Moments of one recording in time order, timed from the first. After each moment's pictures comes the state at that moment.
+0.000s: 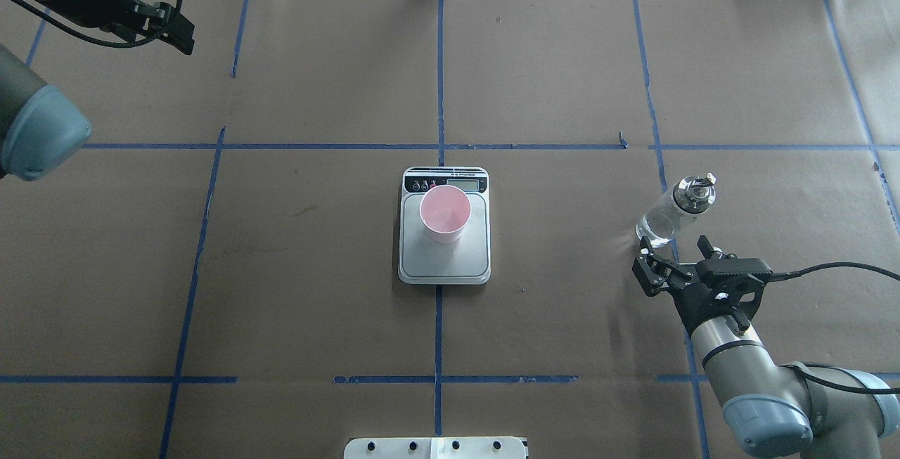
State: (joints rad) left arm -1.06 -2.05 -1.85 -1.56 -2.07 -0.61; right arm 0.12 -1.68 1.81 -0.82 0.60 1.42
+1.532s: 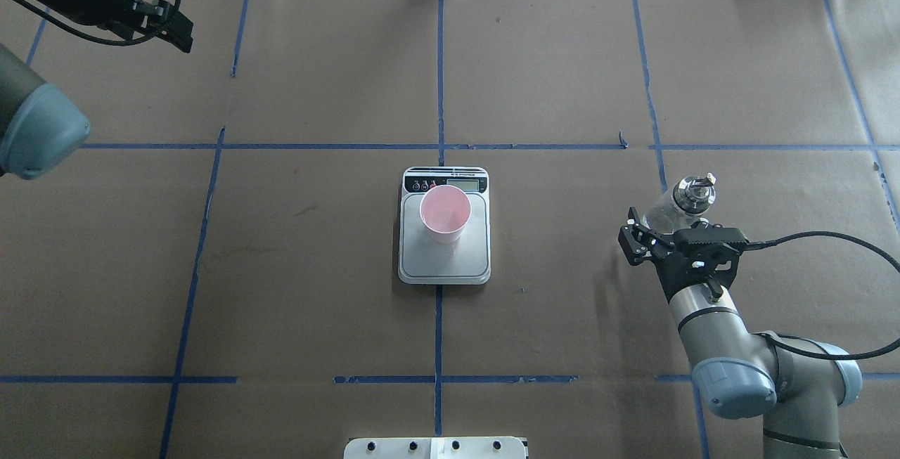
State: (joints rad) left arm -1.06 -2.05 -1.85 -1.55 -2.06 -0.61; right arm 0.20 -1.58 1.74 -0.82 0.61 1.33
